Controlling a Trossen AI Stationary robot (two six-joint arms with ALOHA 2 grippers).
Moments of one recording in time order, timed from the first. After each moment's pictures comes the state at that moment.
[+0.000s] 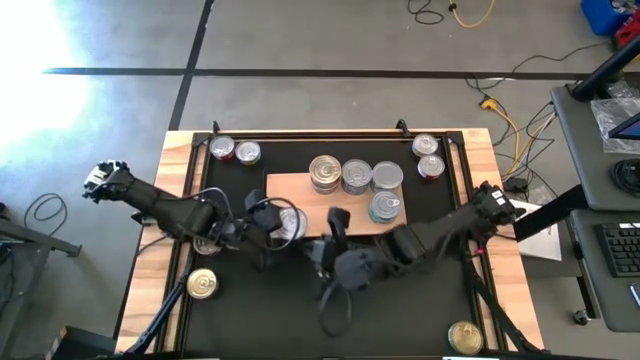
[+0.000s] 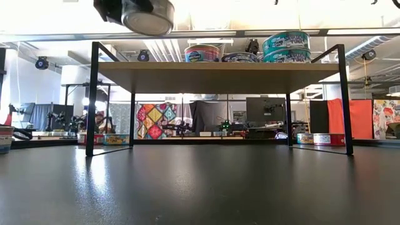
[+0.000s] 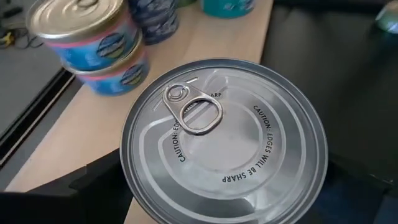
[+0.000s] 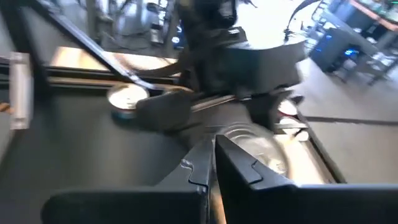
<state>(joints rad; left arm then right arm) -0.38 1.29 1.11 -0.62 -0.59 -0.45 0.43 1.91 1.99 -0.62 0.65 0.09</state>
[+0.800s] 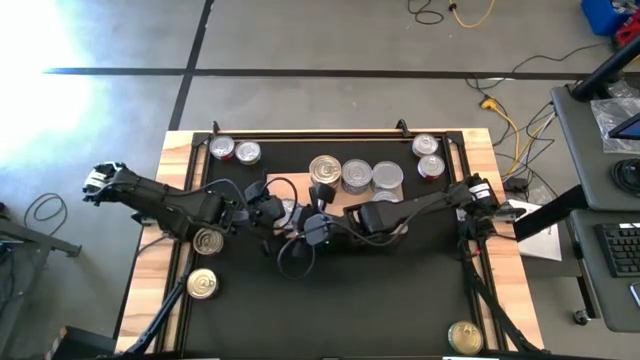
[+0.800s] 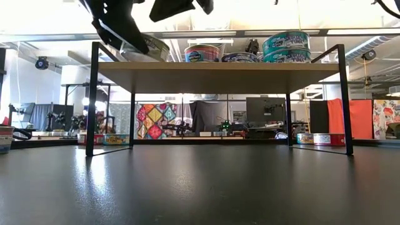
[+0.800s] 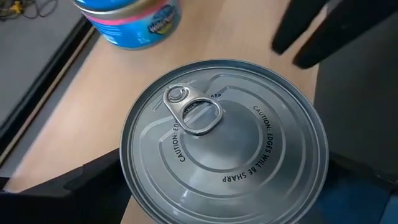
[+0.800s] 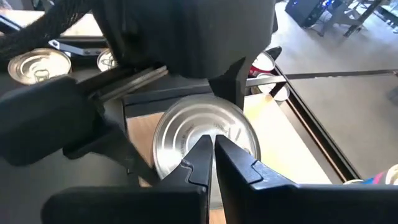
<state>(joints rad) -0.24 1.29 1.01 -0.63 -0.50 -0.39 0.21 1.98 1.82 -0.48 0.58 0.13</state>
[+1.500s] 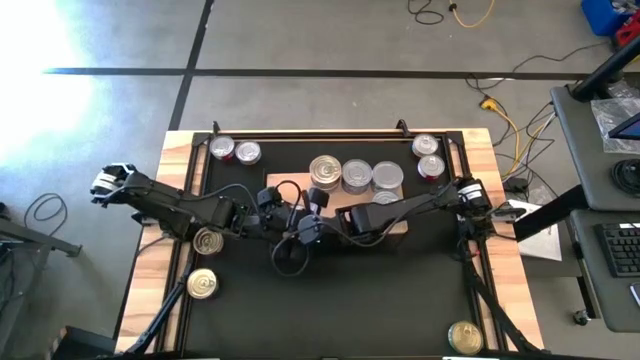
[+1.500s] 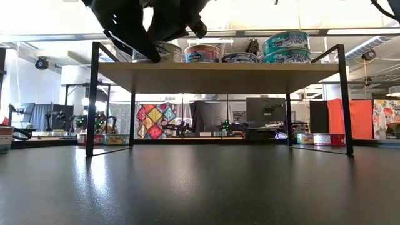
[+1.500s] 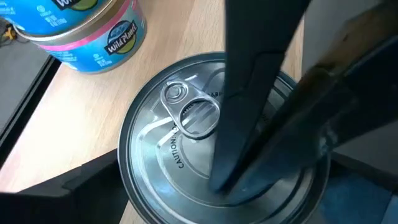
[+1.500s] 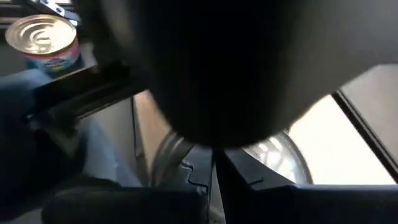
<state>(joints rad) -0.24 1.40 1.01 -0.52 -0.48 -0.28 0.18 2.04 1.76 -0.43 0.47 0.13</state>
